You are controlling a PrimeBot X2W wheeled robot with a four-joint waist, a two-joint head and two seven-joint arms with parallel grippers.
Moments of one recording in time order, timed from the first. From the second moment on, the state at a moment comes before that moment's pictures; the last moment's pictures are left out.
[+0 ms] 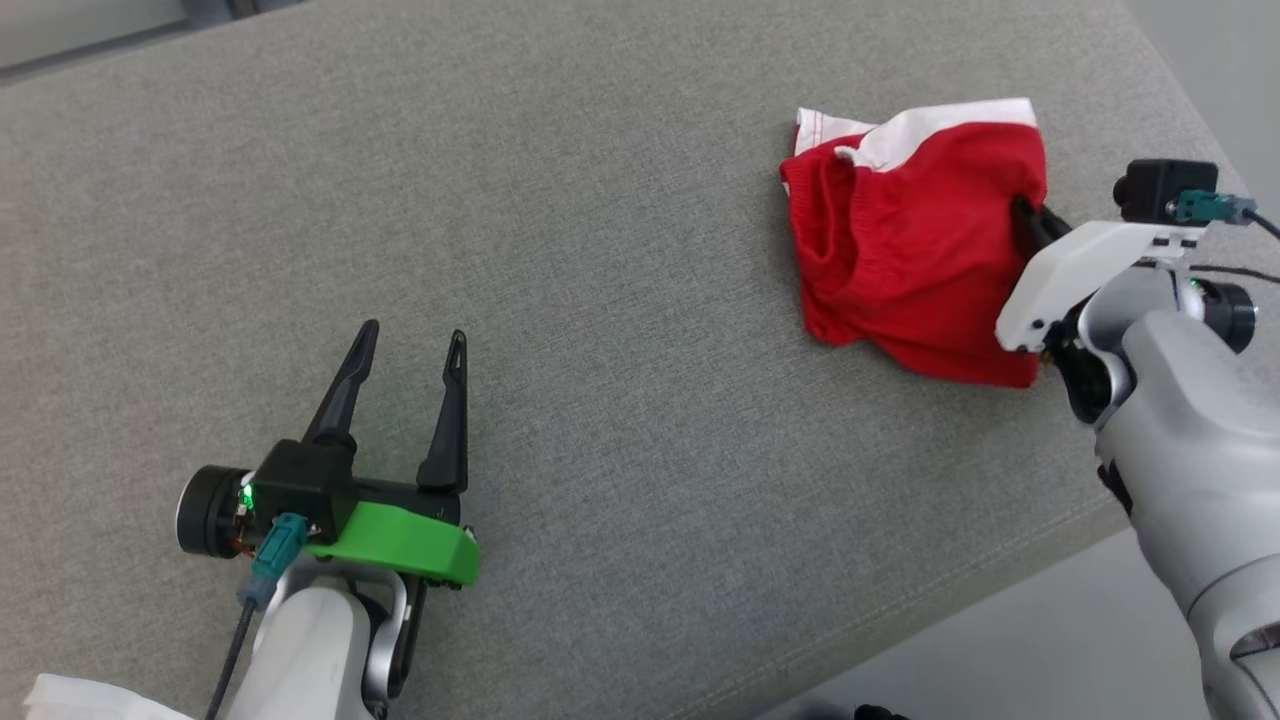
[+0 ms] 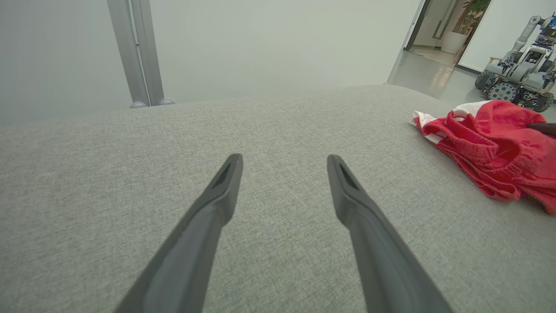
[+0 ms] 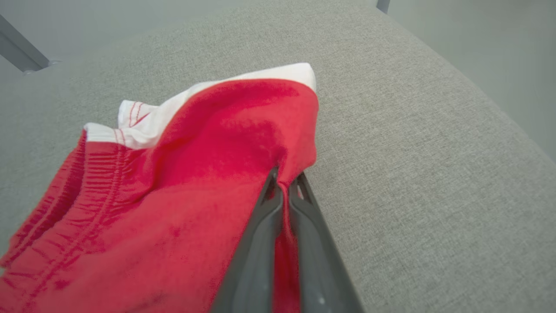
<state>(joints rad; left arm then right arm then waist) -0.24 0.10 -0.23 0.19 -0.19 -0.03 -0.24 -0.87 -0.23 0.24 1.03 0.52 0.13 -0.07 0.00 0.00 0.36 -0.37</state>
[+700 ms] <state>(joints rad) -0.28 0.14 -0.26 0.01 -0.17 -0.01 -0.19 -1.19 -0.51 0.06 1.28 0.29 0.13 -0.16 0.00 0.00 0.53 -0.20</state>
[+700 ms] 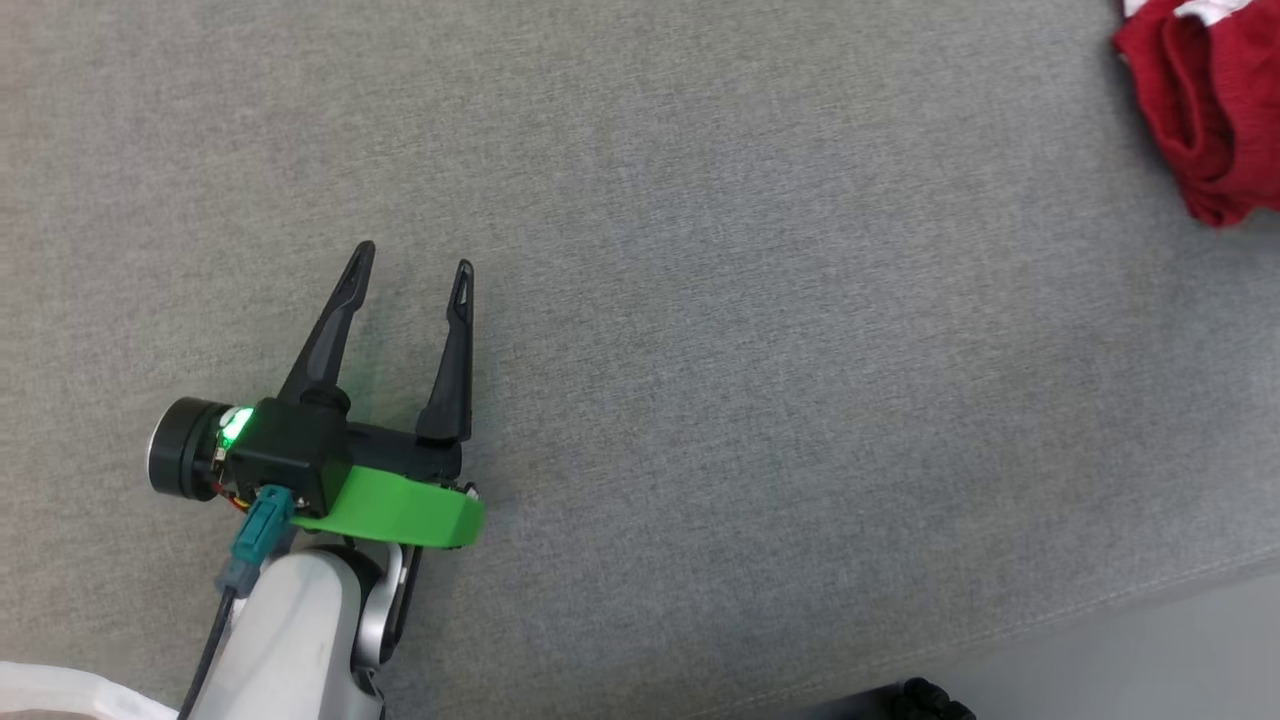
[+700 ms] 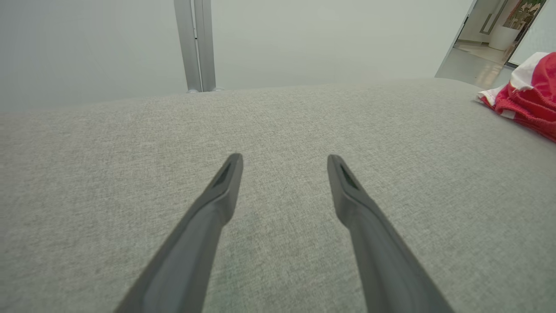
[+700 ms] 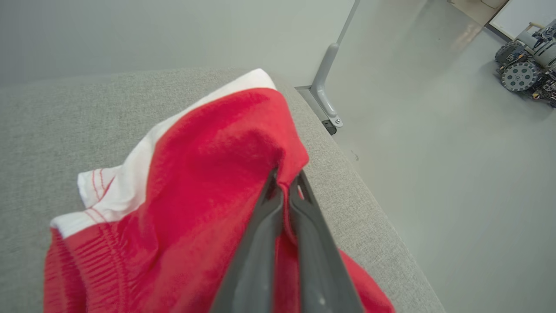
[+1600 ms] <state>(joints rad) -0.24 0.12 -0.24 0.13 -0.24 0.02 -0.23 -1.10 -0.29 -0.09 1.20 0.01 0.13 -0.26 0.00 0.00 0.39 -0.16</state>
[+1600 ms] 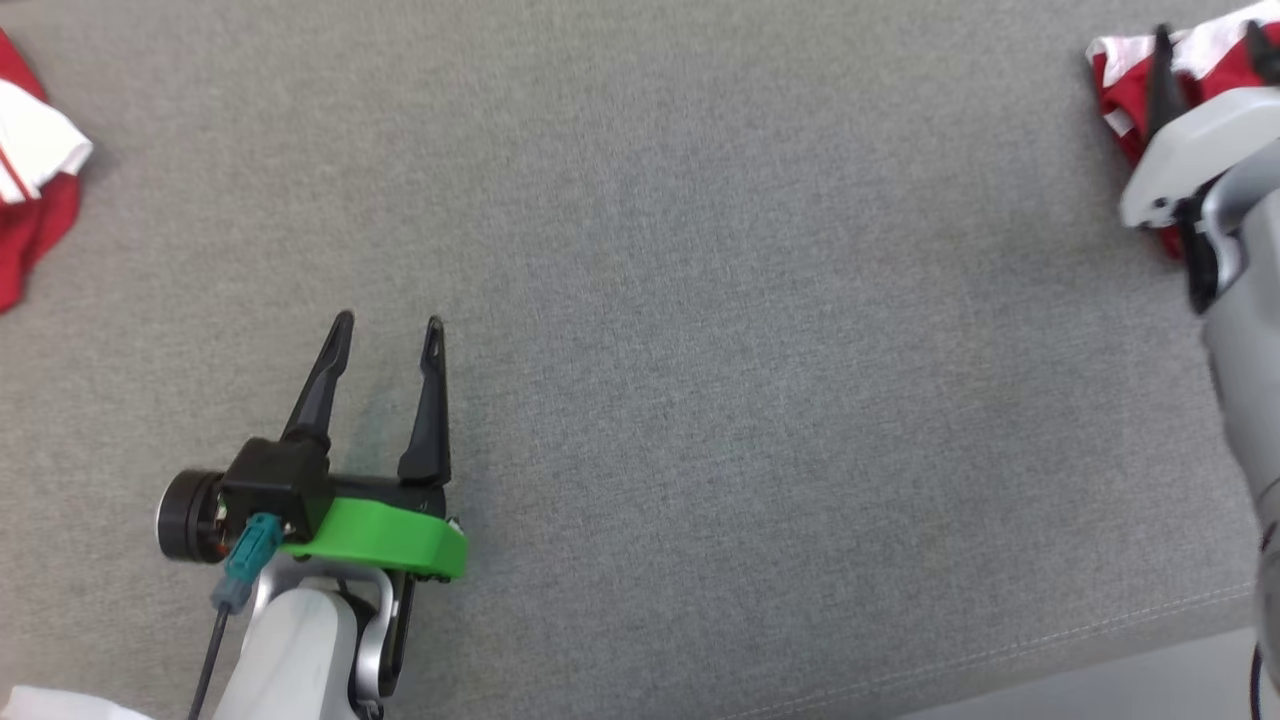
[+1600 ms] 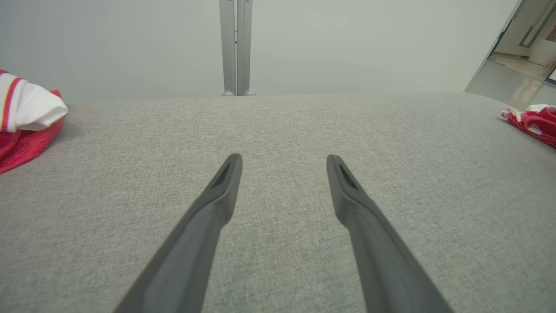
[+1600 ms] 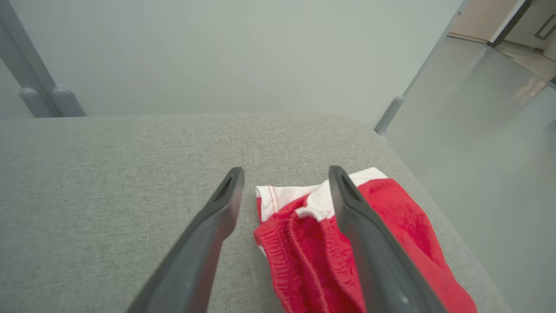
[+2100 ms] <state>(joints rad) -0.09 0.10 -0.16 0.24 -0.31 0.06 -0.26 -0.69 -0.17 0.09 0.77 0.20 0.13 -0.26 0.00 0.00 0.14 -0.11</state>
